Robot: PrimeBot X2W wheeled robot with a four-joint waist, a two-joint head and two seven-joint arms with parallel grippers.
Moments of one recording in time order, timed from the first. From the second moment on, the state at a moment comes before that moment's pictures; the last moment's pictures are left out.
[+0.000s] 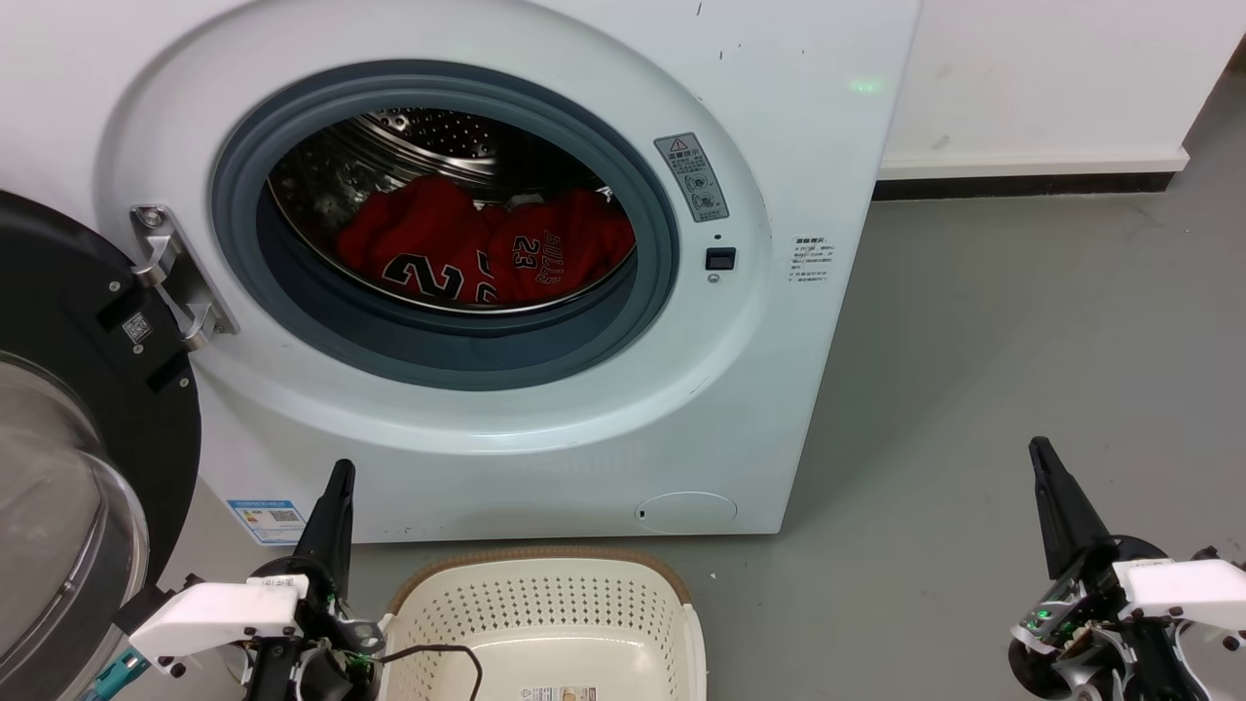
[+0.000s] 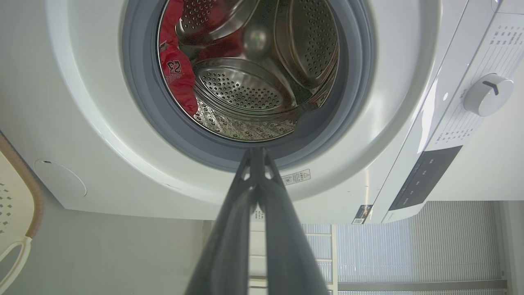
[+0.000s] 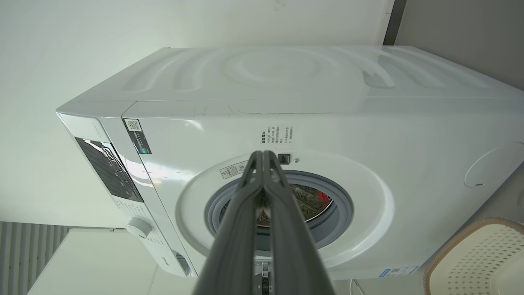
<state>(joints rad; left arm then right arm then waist) -0.11 0.05 0.11 0.25 -1.61 -0.13 0.11 -0.10 -0.05 -0.11 0.25 1.62 0.13 0.12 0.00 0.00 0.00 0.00</state>
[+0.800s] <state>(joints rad) -0.11 0.05 0.11 0.25 -1.61 -0.13 0.11 -0.10 -0.05 -0.11 0.25 1.62 0.13 0.12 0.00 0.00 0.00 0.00</state>
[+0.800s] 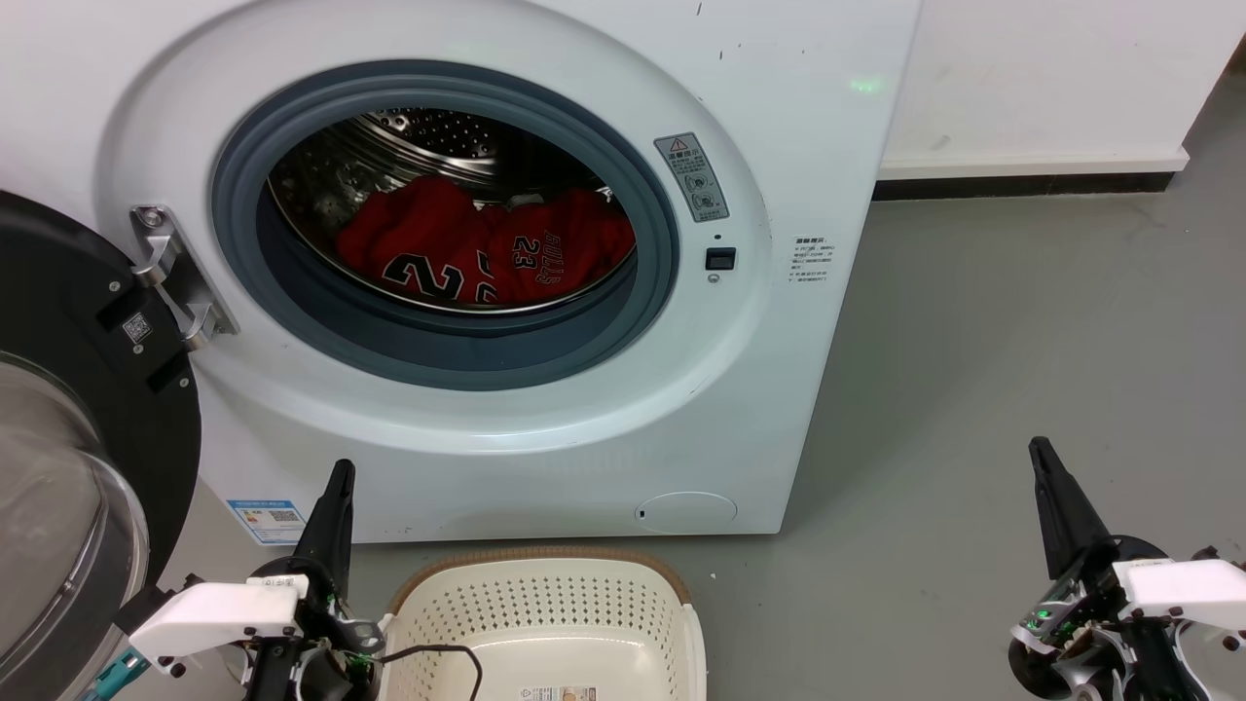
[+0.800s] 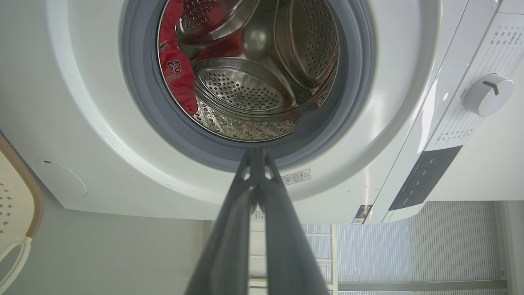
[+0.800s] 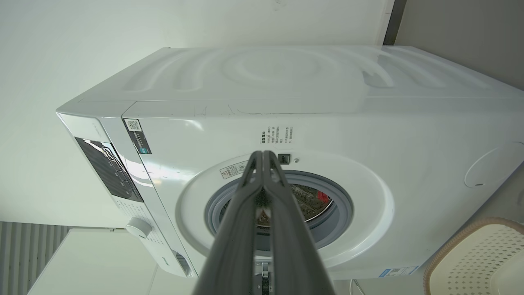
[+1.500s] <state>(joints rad) -0.05 0.05 0.10 0.27 -1.57 -0.13 0.07 -0.06 -0.05 -0.10 0.27 1.58 0.13 0.07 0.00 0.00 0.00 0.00</state>
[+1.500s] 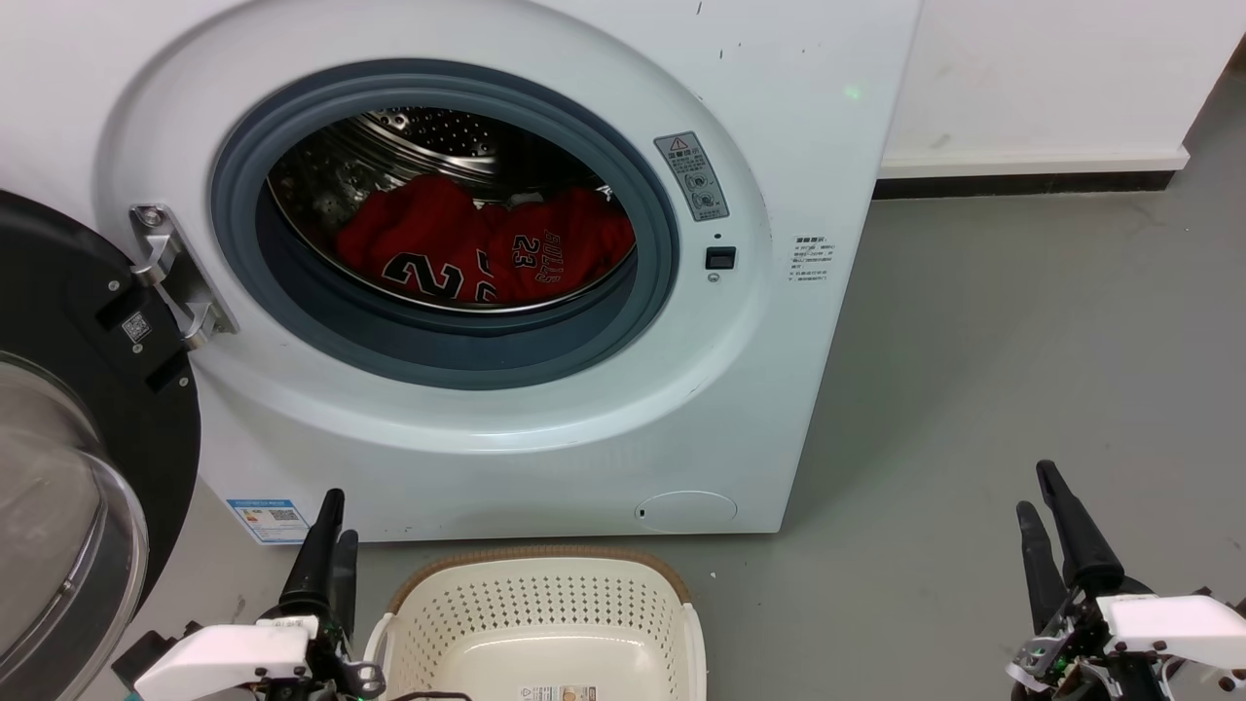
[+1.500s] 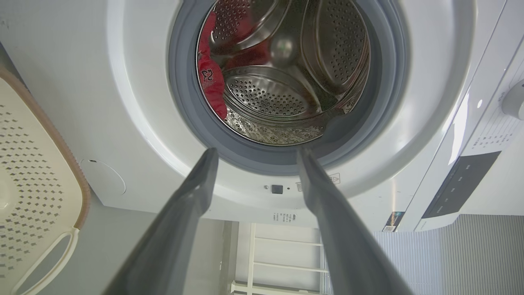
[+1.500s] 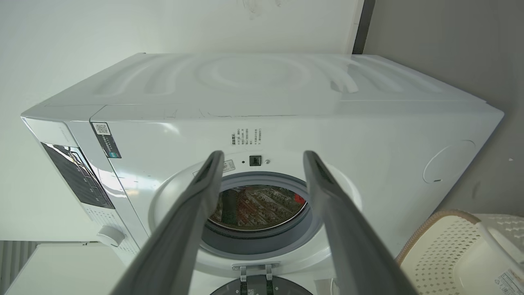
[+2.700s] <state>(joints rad) -0.05 0.05 0.24 -0.02 -0.95 0.02 -0.07 -0.06 -0.05 -0.10 -0.02 0.62 0.13 -0.07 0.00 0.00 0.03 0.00</state>
